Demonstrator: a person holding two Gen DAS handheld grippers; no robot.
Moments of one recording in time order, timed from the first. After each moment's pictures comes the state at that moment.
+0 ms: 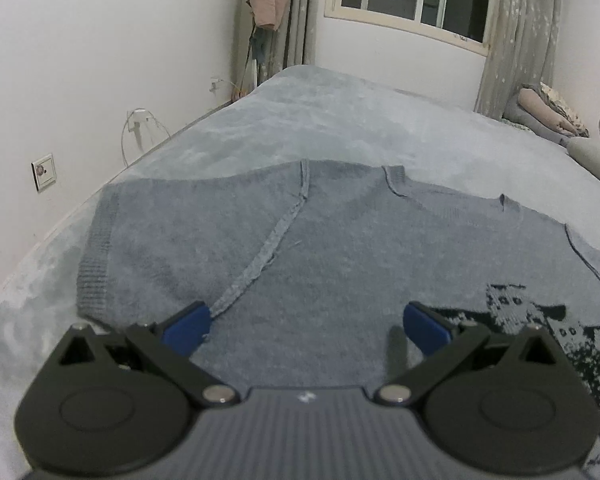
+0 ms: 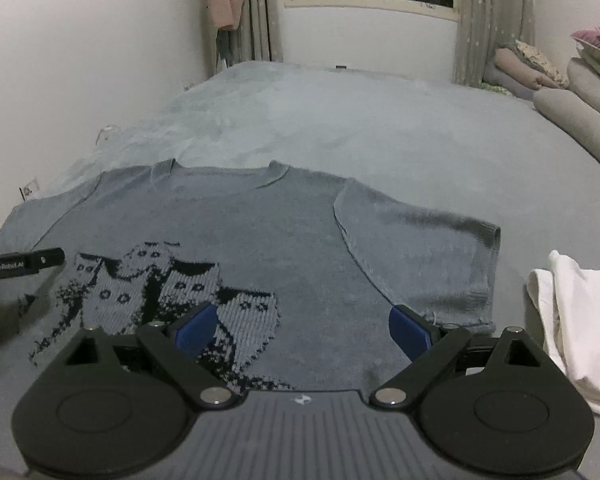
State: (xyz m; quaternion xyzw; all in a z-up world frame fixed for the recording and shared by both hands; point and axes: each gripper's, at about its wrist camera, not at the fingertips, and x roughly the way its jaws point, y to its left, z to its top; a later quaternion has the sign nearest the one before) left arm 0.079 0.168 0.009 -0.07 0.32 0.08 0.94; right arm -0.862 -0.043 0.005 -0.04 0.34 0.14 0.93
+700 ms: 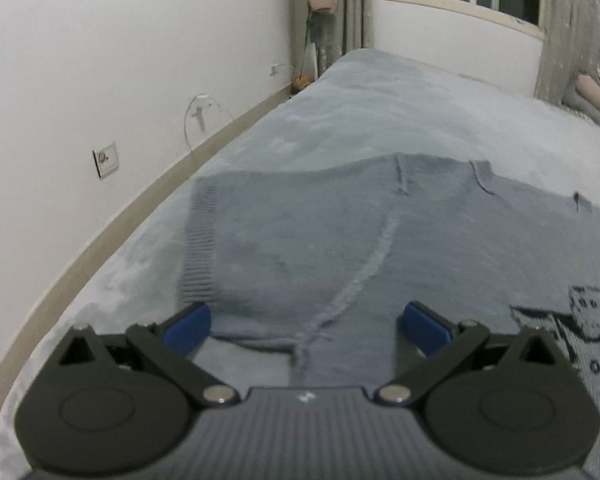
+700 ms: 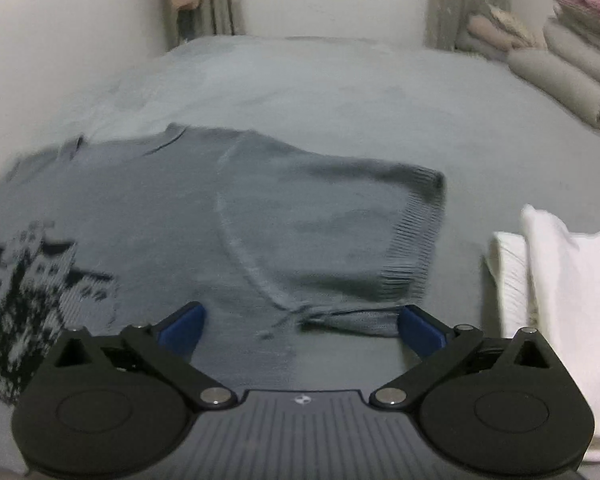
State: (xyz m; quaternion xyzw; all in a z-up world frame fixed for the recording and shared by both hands) left arm 0.075 0.210 0.018 -0.06 0.36 0.17 0.92; right arm -0.795 -0.124 -0.047 -0.03 0.38 0.10 0.92
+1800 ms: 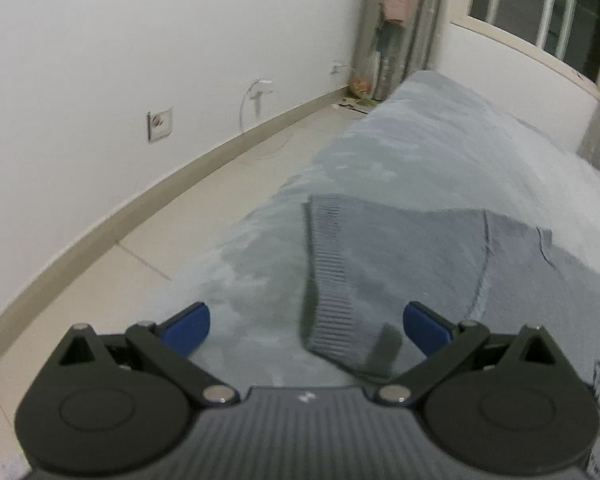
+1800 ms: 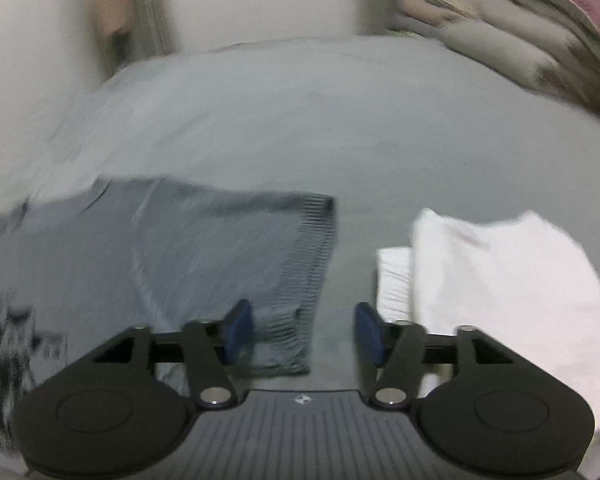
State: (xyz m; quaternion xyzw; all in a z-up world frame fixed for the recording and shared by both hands) left arm 0.056 0.277 0.033 -0.17 0.34 0.24 0.89; right arm -0.790 -0.175 -0.017 0.04 0.39 0.01 0.92
